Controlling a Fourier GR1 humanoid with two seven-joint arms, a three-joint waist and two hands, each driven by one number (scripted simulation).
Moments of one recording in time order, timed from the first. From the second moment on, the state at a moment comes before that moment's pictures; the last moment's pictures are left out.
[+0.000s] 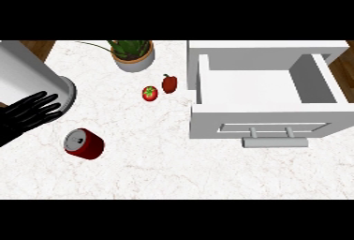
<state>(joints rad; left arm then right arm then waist) -0.22 0.71 0.05 -1.23 0.96 -0.99 0.27 0.46 -0.14 -0.53 -2.13 -0.42 0.36 0.04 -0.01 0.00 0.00</state>
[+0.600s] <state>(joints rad) -0.26 0.53 0.17 -1.04 0.48 -1.04 0.04 0.43 -0.11 -0.57 -2.15 -0.43 0.39 0.10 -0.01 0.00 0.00</state>
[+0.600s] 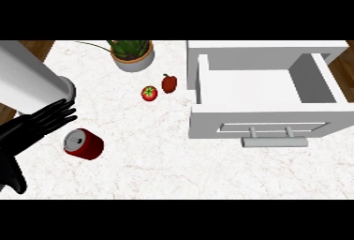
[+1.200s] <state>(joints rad) -0.38 0.50 0.19 -0.72 0.08 -0.94 -0.28 0.43 -0.10 -0.62 -2.17 -0.47 0.44 0.12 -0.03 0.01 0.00</state>
